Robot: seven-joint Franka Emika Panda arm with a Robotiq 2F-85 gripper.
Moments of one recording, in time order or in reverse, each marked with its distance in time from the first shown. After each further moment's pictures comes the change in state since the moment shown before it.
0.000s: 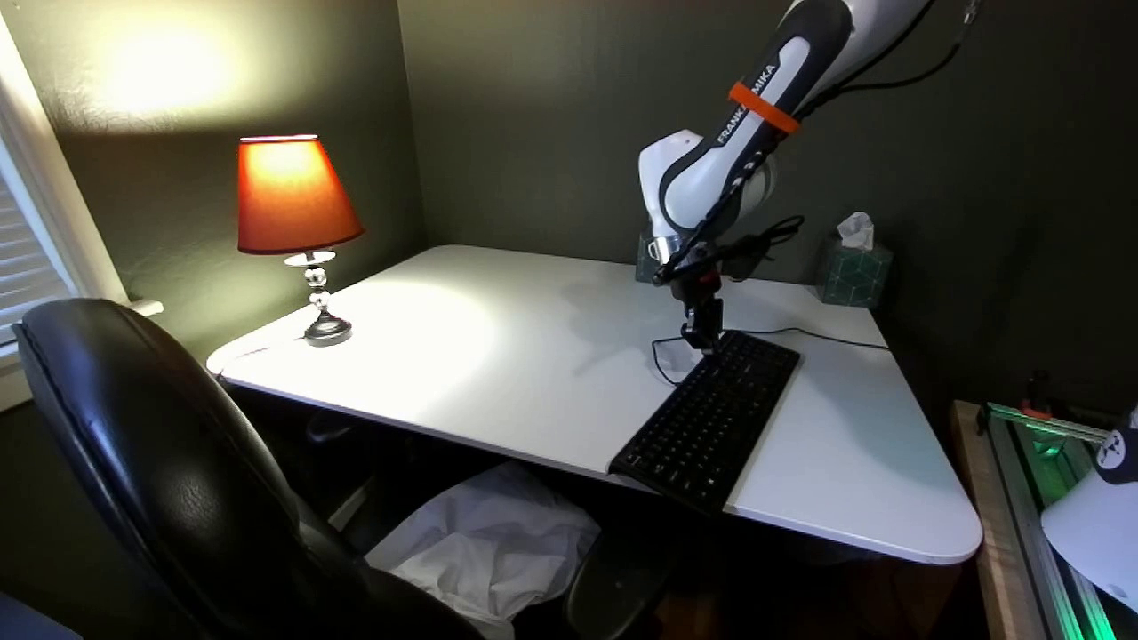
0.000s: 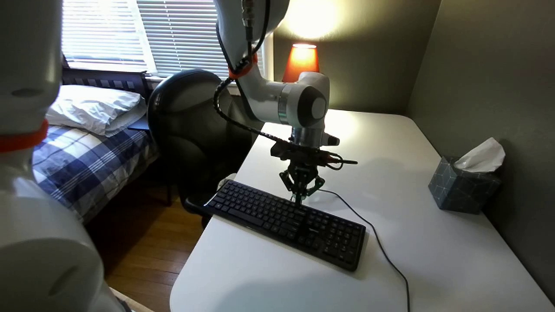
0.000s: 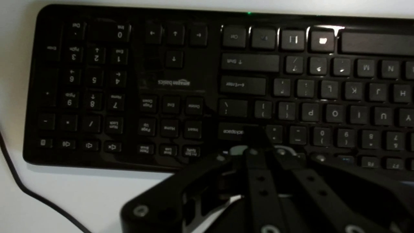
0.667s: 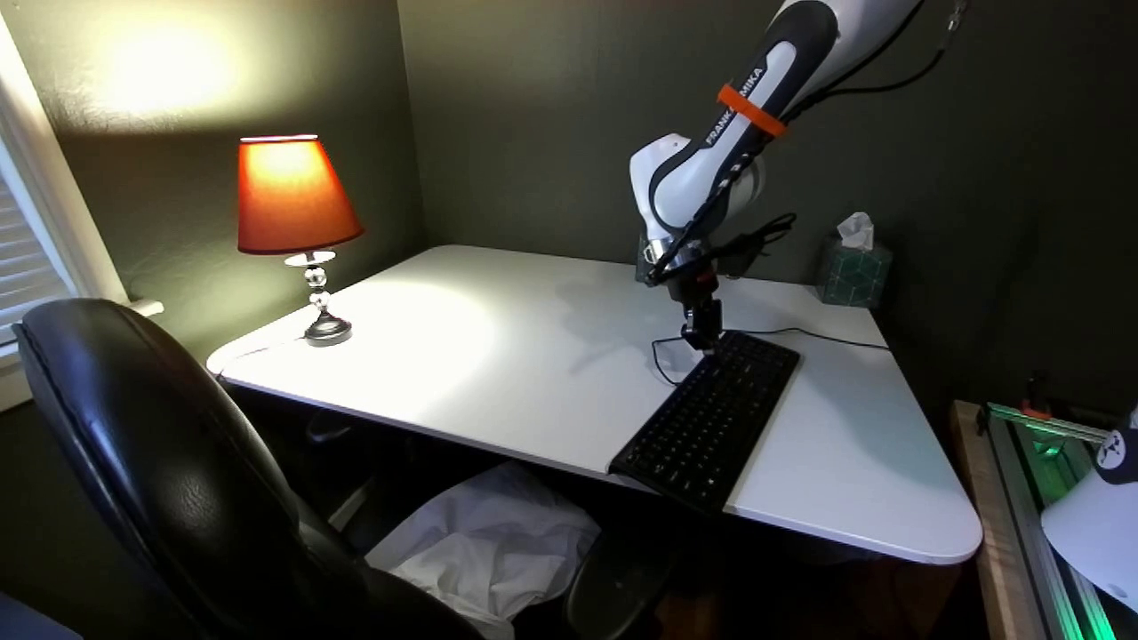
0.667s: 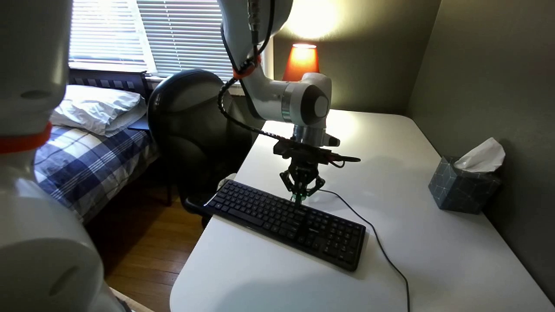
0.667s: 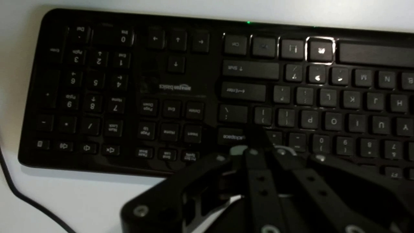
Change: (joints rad) arm -0.001 0.032 0.002 0.053 0.002 -0.082 -0.029
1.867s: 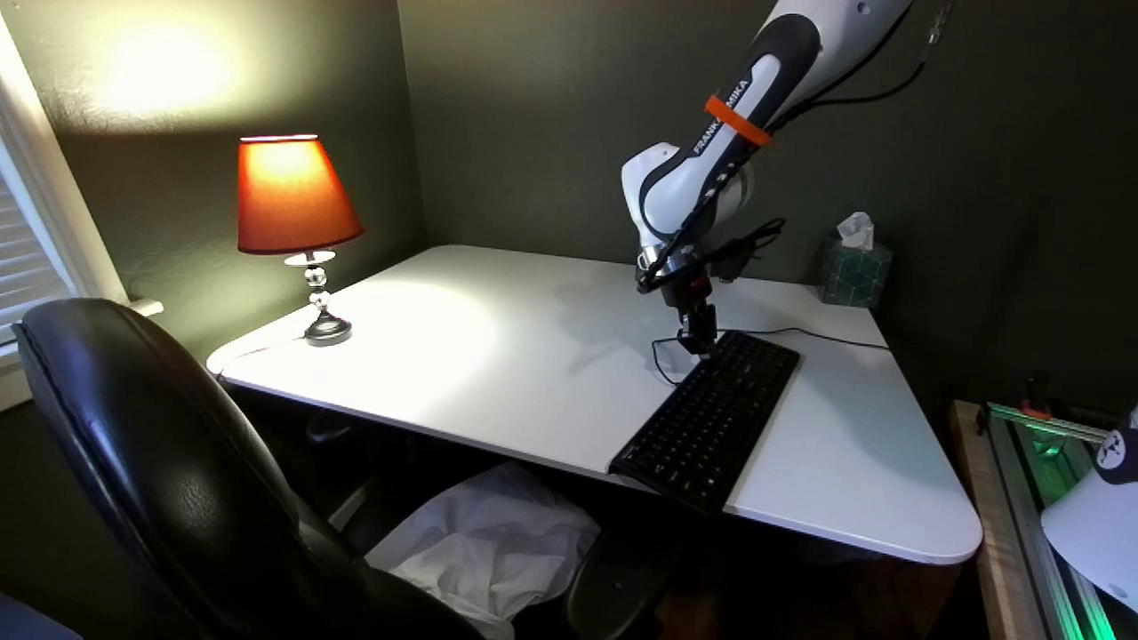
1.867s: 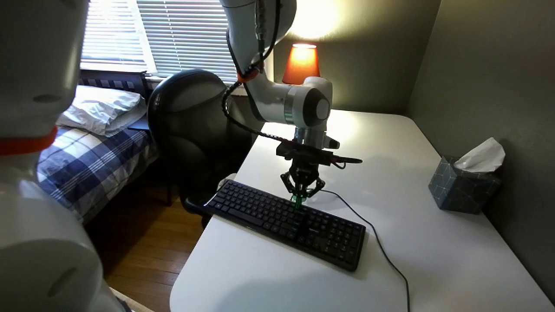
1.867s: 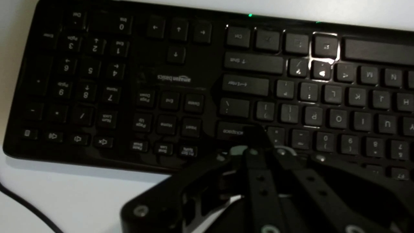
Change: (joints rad) arm -0.007 0.050 0.010 0.052 0.002 -0.033 -0.032
